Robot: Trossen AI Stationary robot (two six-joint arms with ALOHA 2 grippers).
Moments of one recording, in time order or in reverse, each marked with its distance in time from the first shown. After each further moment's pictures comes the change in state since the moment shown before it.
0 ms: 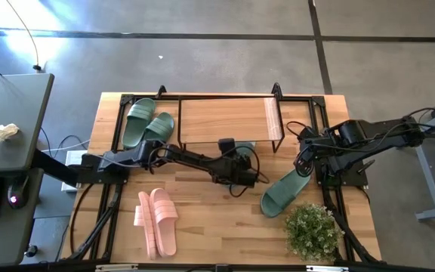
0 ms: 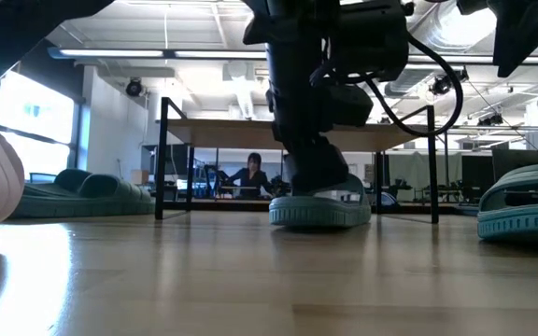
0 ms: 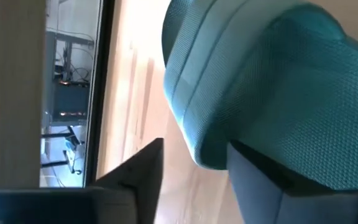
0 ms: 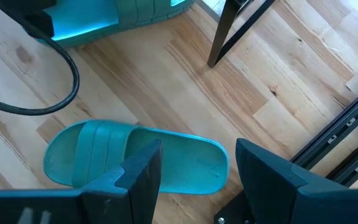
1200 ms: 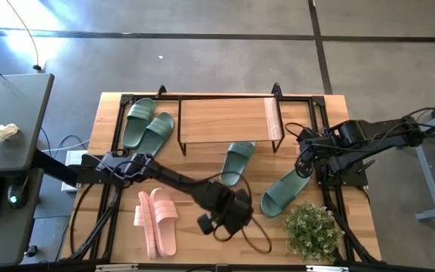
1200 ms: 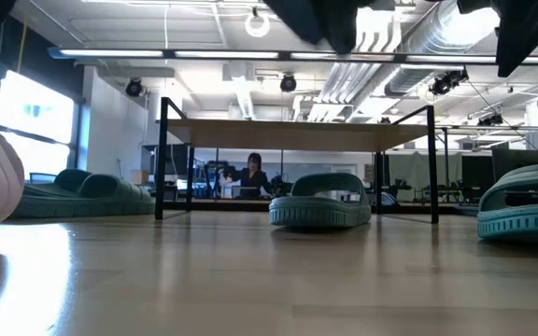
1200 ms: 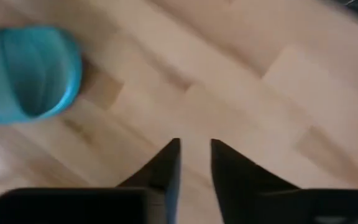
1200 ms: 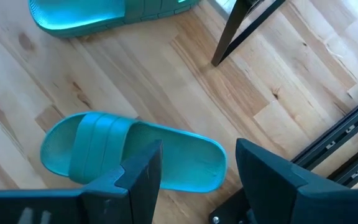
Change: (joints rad) left arm -0.234 -0.062 0.302 -0.181 0.904 0.821; right arm 0.006 0.000 0.000 0.002 -0.011 -0.051
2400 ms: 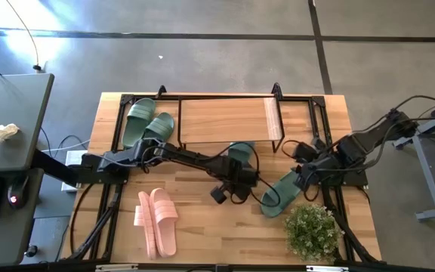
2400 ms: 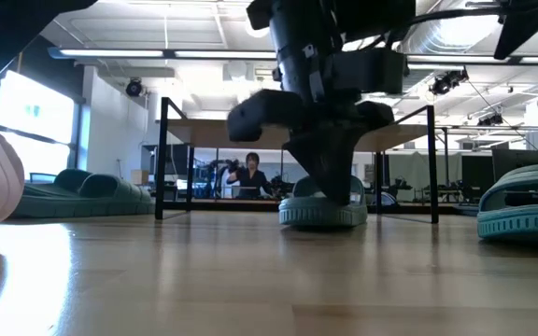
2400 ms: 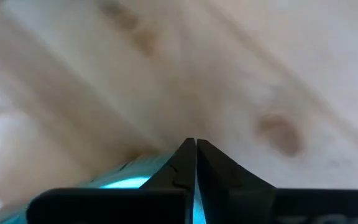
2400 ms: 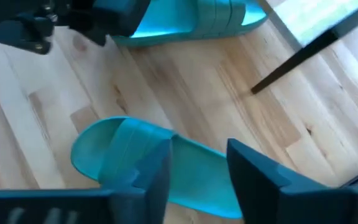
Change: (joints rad) left arm 0.225 0.011 -0.301 0.291 -0.006 0.120; right arm 0.276 0.073 0.000 0.110 0.146 0.080
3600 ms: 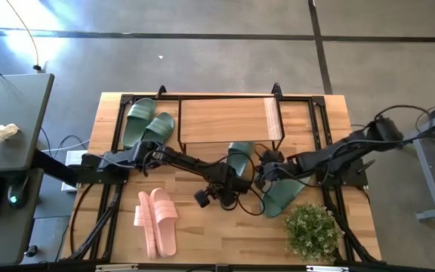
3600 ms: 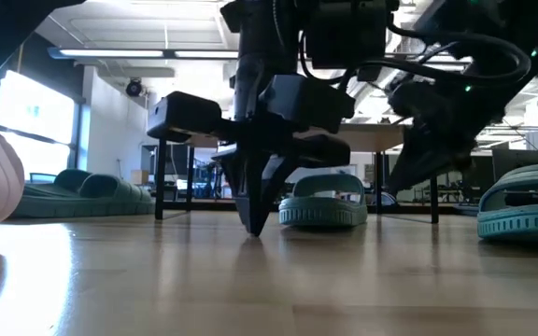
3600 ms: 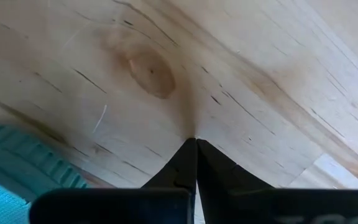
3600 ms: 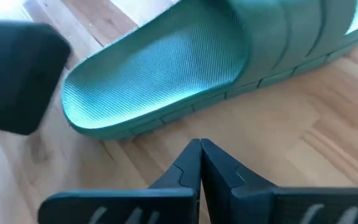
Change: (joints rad) left arm -0.028 -0.005 -0.103 -0.187 0.025 0.015; right arm -0.284 0.348 -0.597 1.310 0.013 -0.099
